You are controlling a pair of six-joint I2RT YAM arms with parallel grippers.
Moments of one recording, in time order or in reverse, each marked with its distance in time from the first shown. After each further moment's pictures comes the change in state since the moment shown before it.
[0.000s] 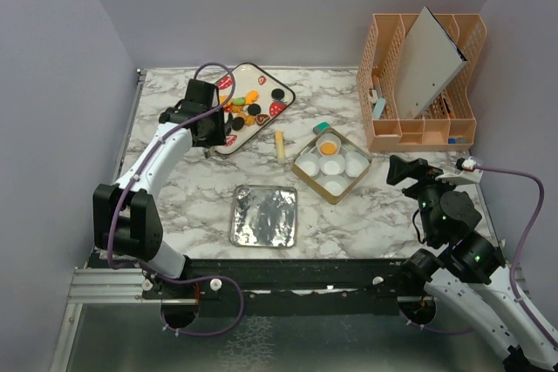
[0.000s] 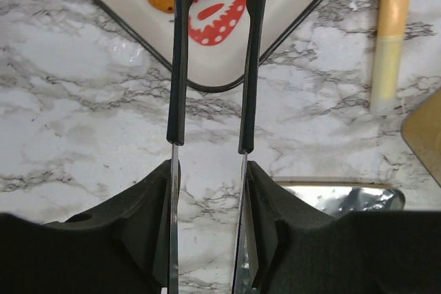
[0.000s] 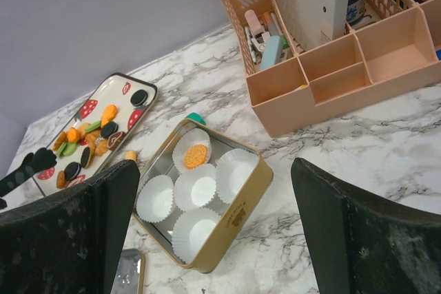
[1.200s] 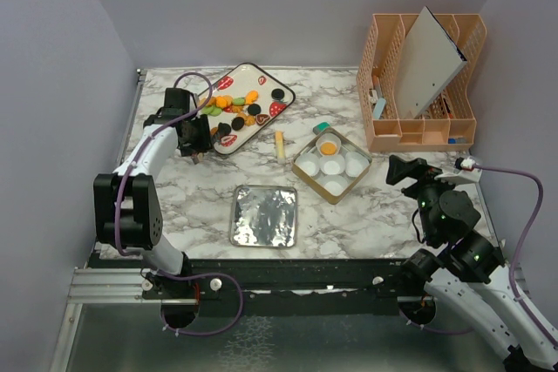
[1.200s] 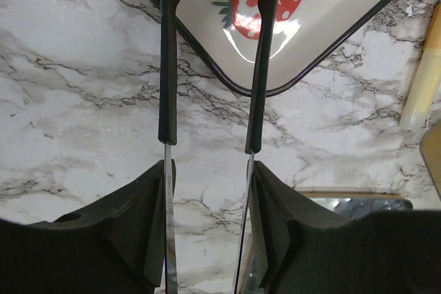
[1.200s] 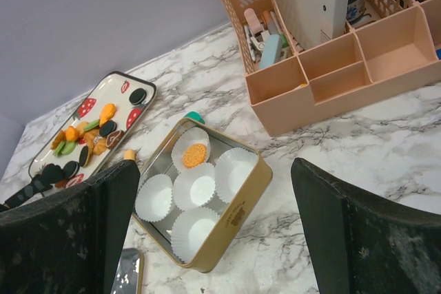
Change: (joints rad) left arm 0.225 0.064 -0.114 0.085 0.205 -0.008; right arm 0.000 0.005 0.000 0.000 0.000 0.000
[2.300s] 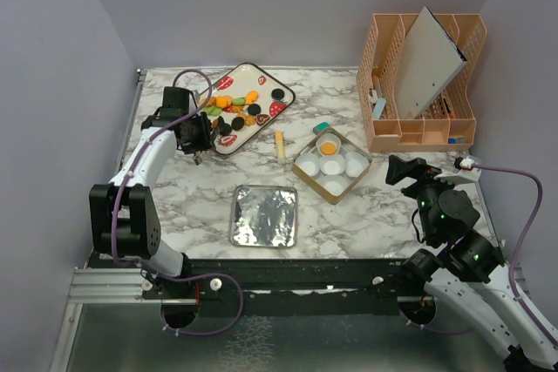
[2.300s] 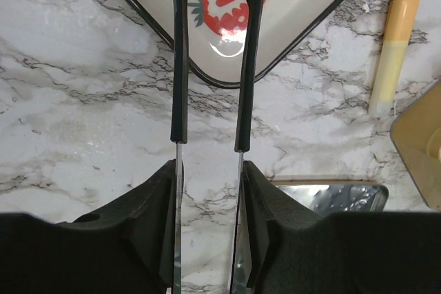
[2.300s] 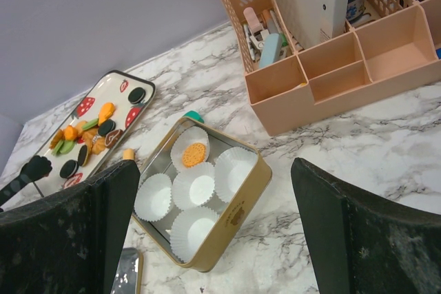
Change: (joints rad) left arm -0.013 -0.059 -0.005 0.000 0.032 -0.008; right arm 0.000 0.007 0.000 0.000 0.000 0.000
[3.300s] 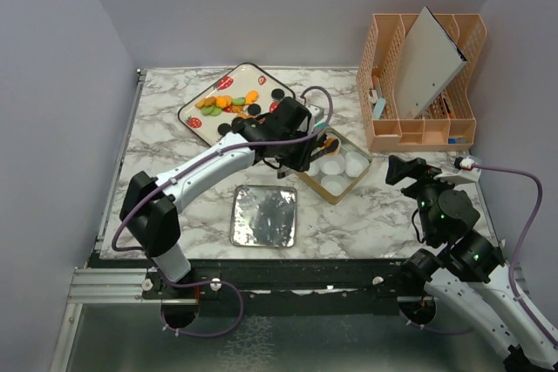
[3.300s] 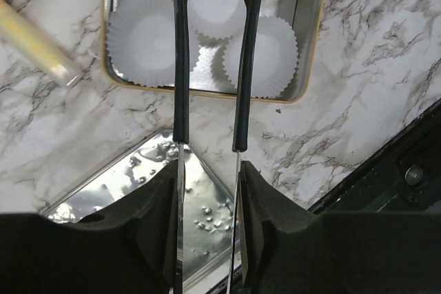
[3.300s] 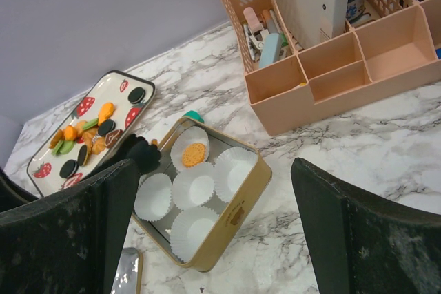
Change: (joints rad) left arm -0.715 0.090 0.278 -0.077 -0.056 0.003; right arm 0.000 0.000 0.000 -0.001 0.000 0.000
